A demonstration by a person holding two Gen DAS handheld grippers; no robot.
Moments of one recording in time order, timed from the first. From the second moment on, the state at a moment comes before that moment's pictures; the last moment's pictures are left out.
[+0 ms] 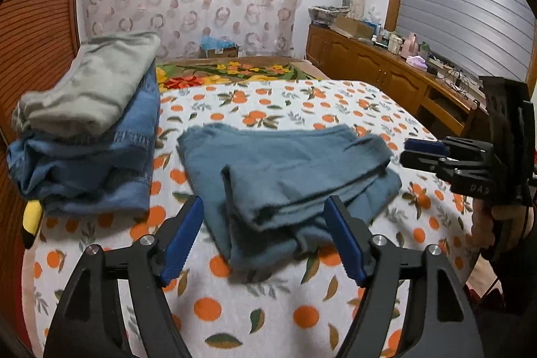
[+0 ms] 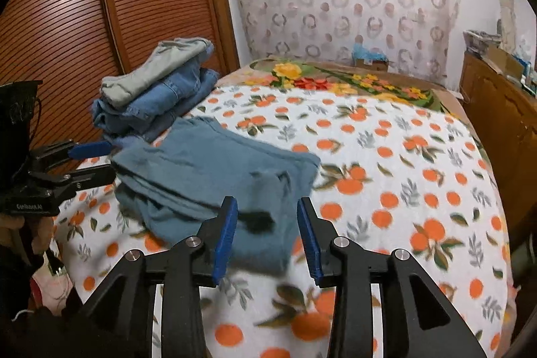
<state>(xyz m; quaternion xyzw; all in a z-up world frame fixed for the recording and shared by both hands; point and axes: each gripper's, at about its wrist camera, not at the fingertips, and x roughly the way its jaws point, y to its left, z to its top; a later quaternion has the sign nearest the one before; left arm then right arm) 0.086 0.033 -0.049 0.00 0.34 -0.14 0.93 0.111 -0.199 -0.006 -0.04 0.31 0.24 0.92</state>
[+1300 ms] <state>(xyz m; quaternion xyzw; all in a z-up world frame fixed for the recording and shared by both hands) 0.027 0.025 -0.051 -0.02 0.37 -0.19 0.91 0.049 -0.226 -0.010 -0.05 0.33 0.29 0.90</state>
